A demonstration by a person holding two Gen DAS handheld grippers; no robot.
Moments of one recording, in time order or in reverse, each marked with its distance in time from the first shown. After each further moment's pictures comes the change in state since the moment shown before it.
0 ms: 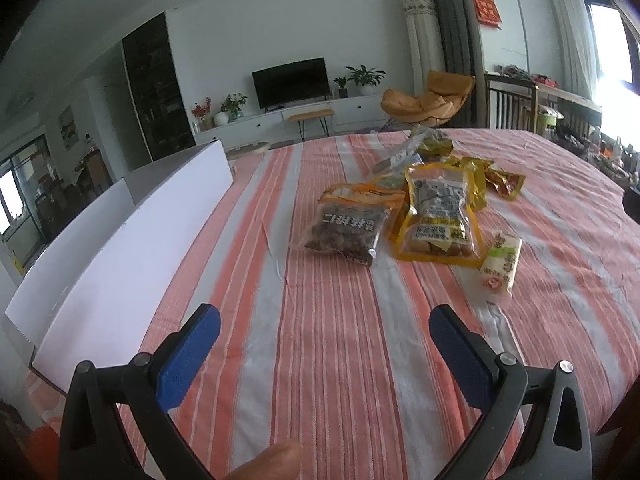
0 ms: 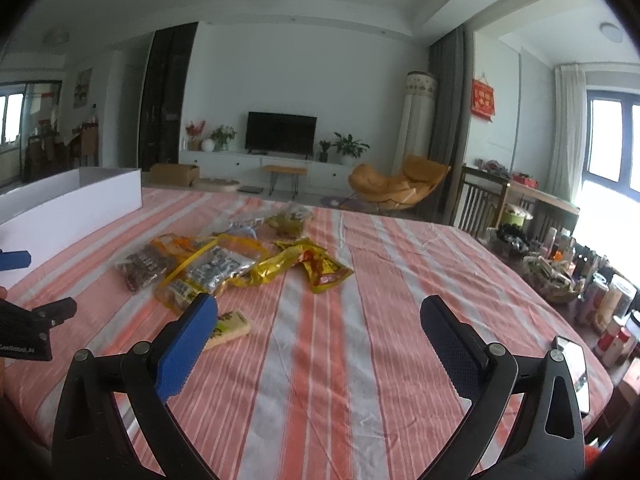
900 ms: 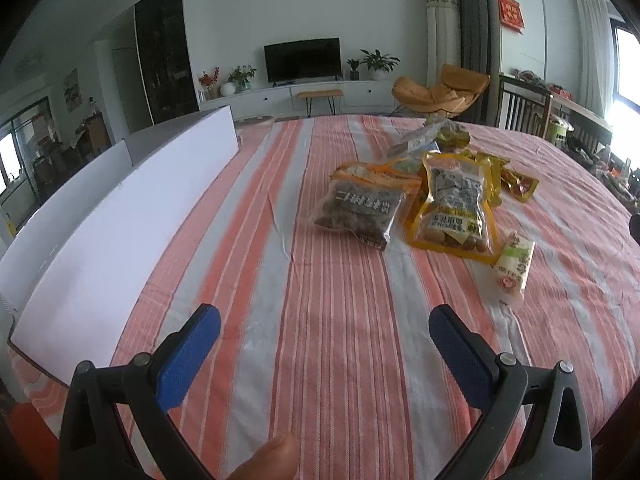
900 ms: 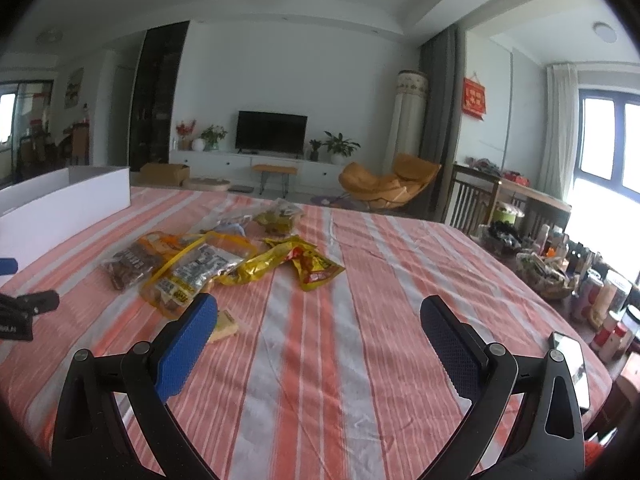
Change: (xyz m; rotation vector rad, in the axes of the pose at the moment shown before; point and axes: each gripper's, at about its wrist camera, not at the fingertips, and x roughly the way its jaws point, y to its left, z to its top) left arm 0.020 0.014 -0.004 -0.086 0.091 -0.028; right arm 0.013 -0.003 -0.005 0.011 0.010 -0.038
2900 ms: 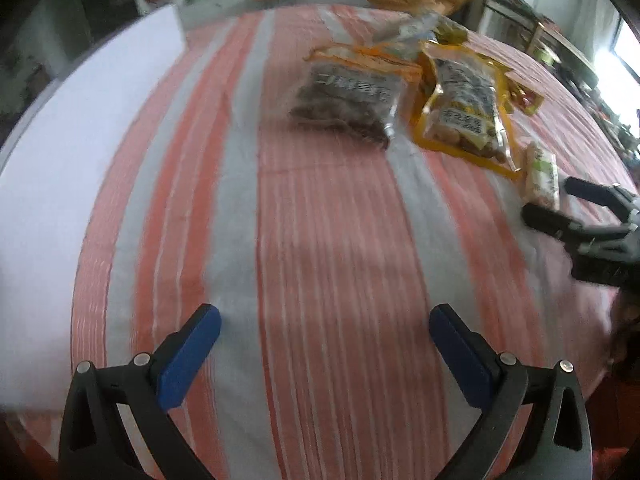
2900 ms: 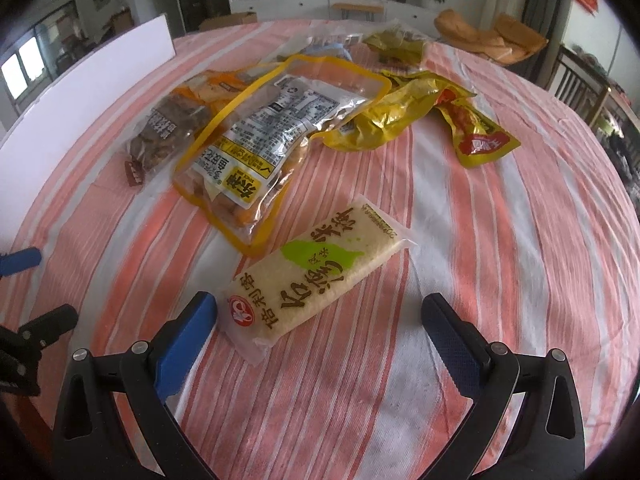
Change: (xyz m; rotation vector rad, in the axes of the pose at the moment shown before) left arm 0.068 0.012 0.008 0.063 0.418 -0.174; right arm 0.130 0.076 -0.021 -0.072 0.631 0.321
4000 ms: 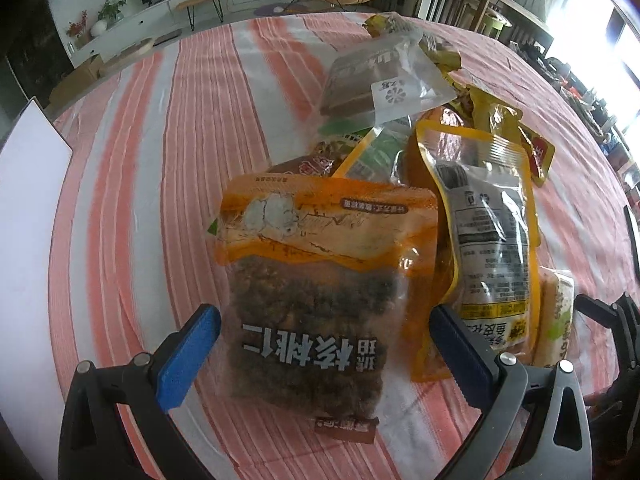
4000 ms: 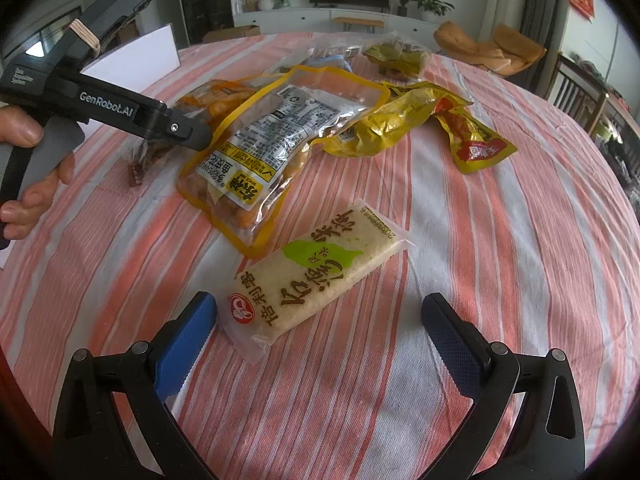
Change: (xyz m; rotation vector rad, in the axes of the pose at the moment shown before) left arm 0.068 -0.019 0.157 0.193 0.054 -0.109; right arm -0.002 -0.001 -0.004 -0.005 -0.047 0.006
